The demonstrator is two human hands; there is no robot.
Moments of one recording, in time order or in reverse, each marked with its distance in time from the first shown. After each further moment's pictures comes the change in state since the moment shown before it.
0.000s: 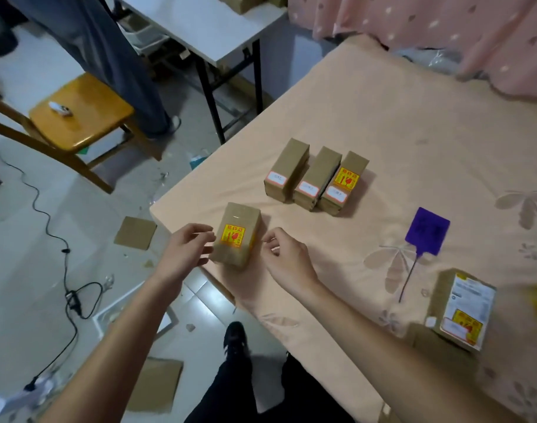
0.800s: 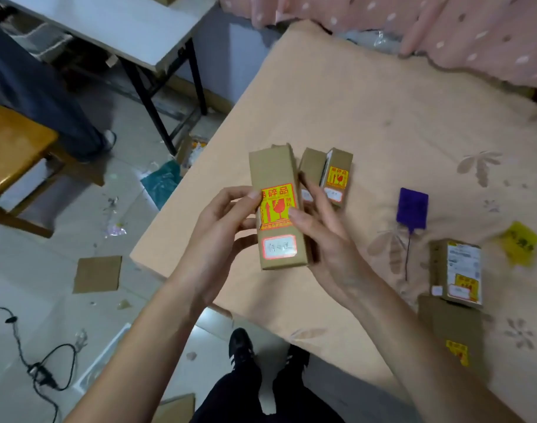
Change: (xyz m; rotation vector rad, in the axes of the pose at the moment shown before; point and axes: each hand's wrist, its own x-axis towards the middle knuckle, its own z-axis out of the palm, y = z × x) left_hand 0.006 0.119 0.004 -0.351 -0.572 0.175; right_hand -0.008 -0.094 -0.027 0.950 0.115 -0.136
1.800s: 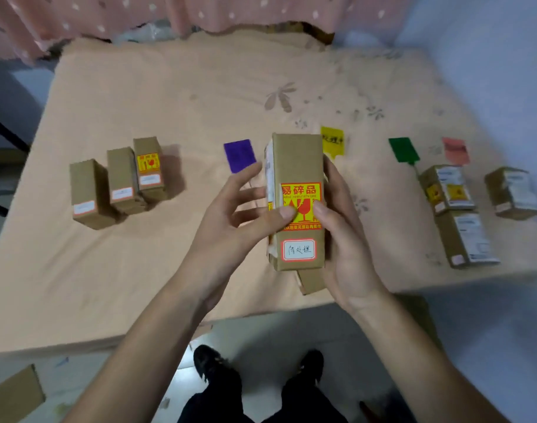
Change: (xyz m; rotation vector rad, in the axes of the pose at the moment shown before) left_hand -0.114 -0.101 0.255 0.359 -0.604 0.060; right_hand -0.259 -0.007 -0.194 0.098 0.595 -0.452
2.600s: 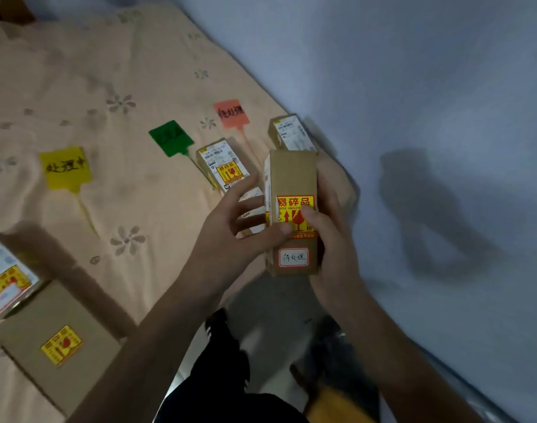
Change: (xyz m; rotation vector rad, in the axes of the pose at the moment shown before) left_hand 0.111 -0.100 0.433 0.127 -0.531 -0.218; right_hand -0.041 -0.096 -0.399 0.061 0.668 -0.084
